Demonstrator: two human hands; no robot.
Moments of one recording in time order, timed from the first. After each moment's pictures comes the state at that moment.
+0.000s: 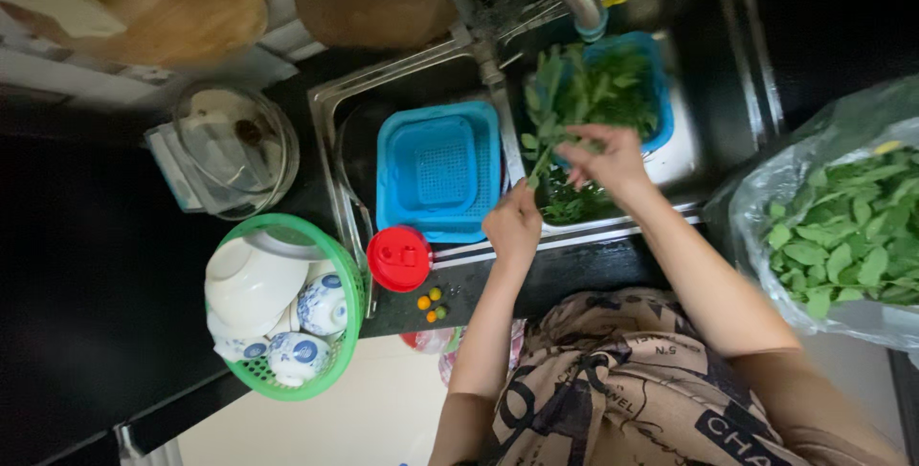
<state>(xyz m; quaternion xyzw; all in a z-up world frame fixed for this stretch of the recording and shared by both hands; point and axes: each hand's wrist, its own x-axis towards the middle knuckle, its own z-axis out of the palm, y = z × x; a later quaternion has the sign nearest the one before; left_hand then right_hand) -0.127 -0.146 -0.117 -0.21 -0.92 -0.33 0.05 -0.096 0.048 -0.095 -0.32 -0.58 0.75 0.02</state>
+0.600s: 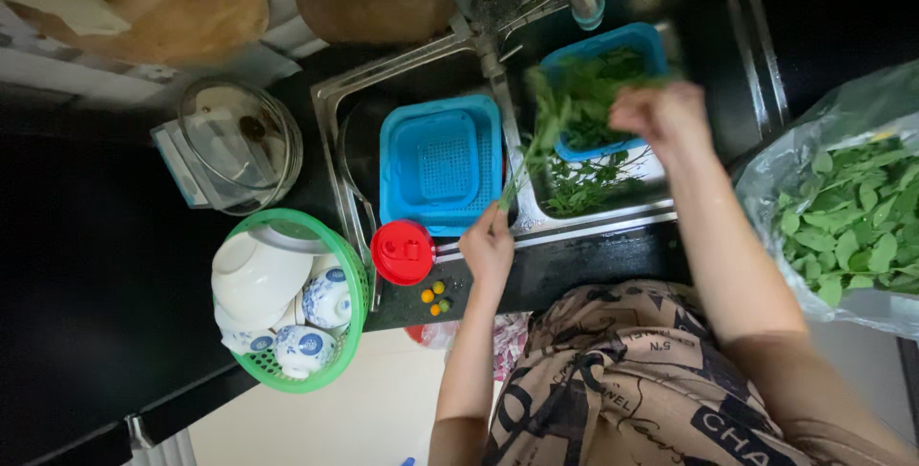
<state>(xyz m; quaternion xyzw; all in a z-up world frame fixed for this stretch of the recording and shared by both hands) -0.120 -0.202 -0.097 -0.05 -0.94 -0.31 -0.10 -0.093 0.128 -0.169 -0.36 -0.37 0.84 0.16</state>
